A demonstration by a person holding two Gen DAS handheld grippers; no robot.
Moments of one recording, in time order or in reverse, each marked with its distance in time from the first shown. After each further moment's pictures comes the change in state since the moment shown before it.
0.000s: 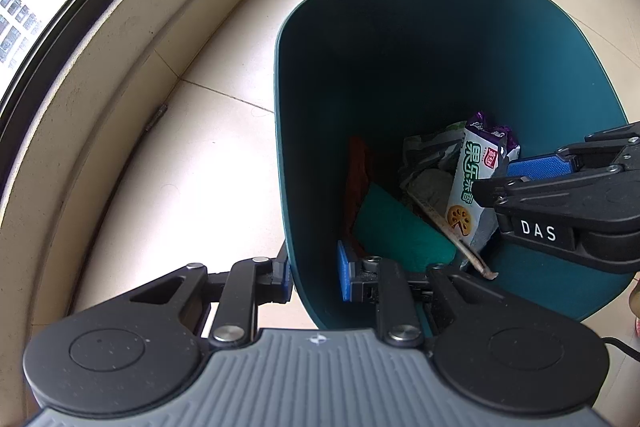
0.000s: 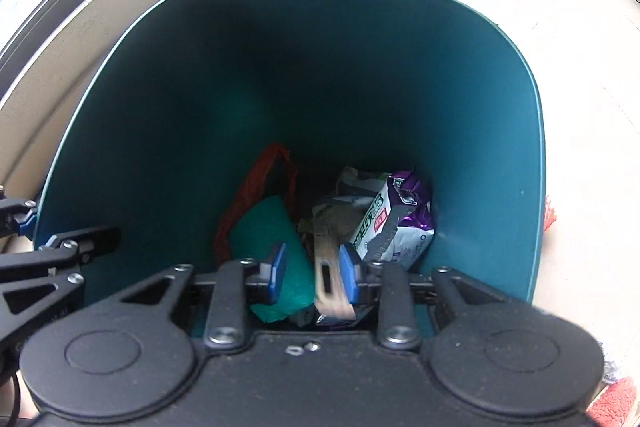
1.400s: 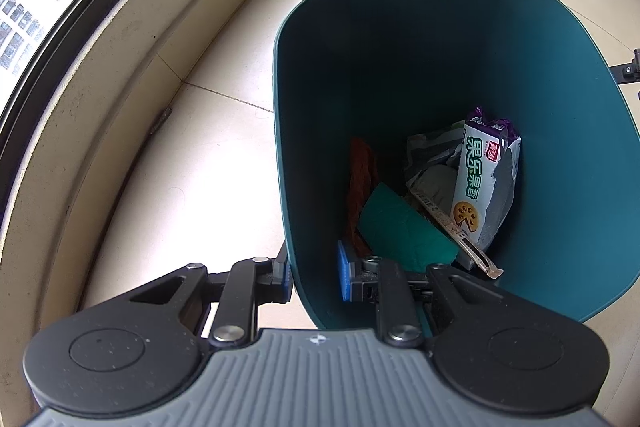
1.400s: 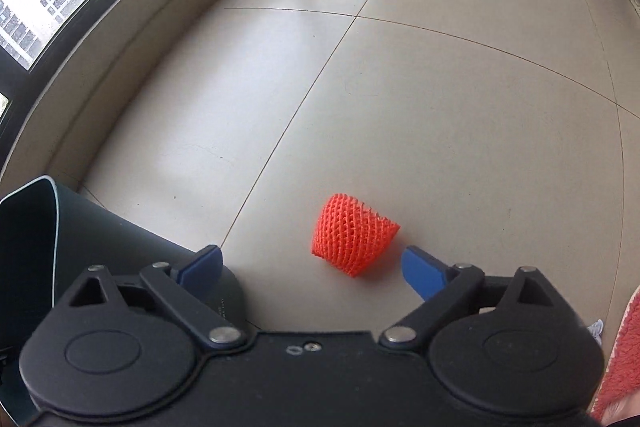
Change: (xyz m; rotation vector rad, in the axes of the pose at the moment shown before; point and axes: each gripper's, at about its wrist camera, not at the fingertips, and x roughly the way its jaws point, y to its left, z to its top) left arm 0.000 -0.008 0.000 0.009 0.001 0.030; right arm -0.011 -0.233 -0.013 0.418 -0.148 -0.076
